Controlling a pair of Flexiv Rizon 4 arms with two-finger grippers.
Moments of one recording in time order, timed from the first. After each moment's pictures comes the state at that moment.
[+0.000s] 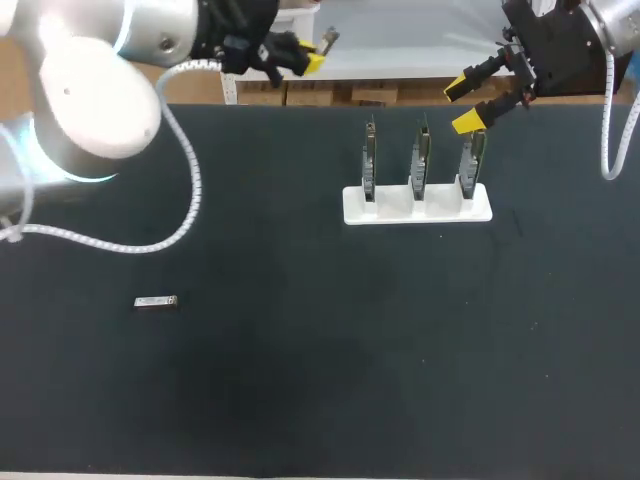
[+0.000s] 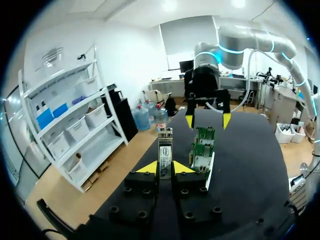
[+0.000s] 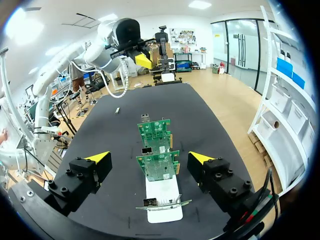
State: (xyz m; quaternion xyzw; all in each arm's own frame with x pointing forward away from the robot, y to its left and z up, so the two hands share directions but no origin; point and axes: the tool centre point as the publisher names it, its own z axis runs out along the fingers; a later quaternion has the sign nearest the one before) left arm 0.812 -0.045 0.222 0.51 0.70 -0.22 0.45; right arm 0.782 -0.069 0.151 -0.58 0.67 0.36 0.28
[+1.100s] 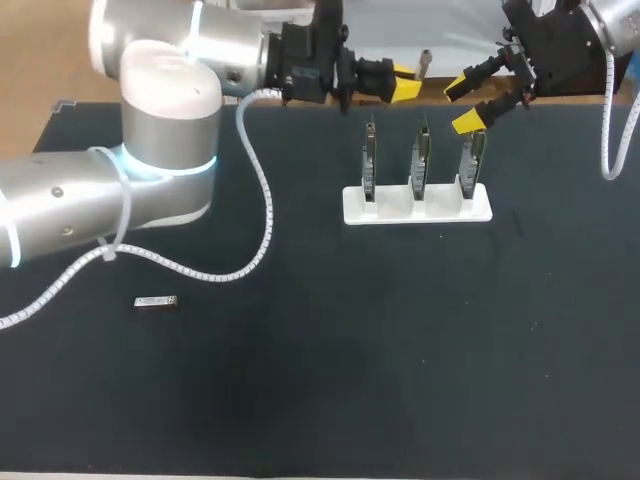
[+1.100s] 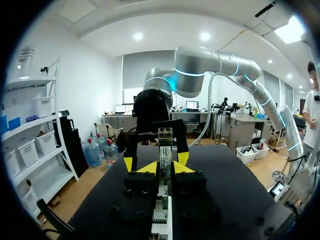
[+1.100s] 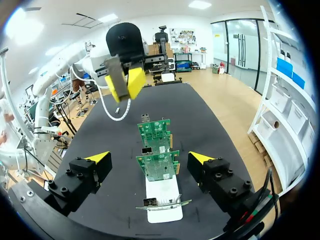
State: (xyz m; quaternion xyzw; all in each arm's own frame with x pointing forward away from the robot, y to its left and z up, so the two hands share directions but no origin) left arm 0.764 -0.166 0.204 0.55 0.55 -0.44 0.44; right arm 0.782 -0.069 0.151 -0.58 0.67 0.36 0.28
